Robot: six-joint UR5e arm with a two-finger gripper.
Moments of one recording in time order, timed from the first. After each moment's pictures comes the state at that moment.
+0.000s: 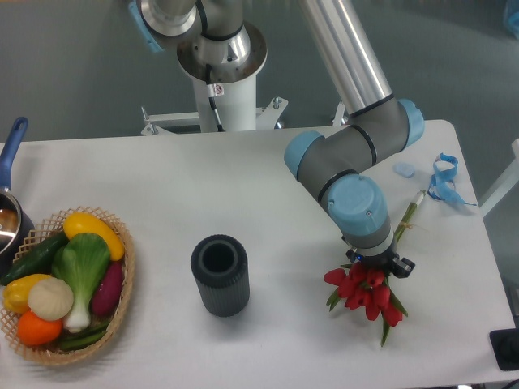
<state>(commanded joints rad) 2.55 -2.18 -1.50 -0.88 1.90 1.26</state>
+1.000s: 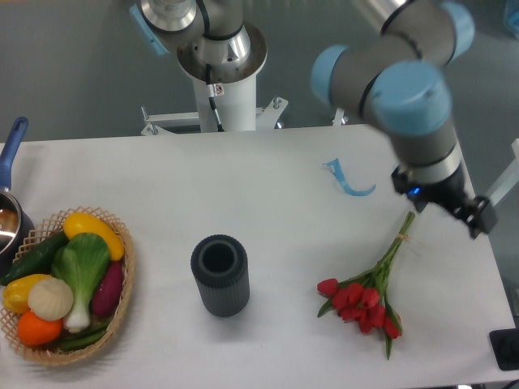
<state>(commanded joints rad) 2.77 -1.90 -1.31 -1.16 1.66 1.56</state>
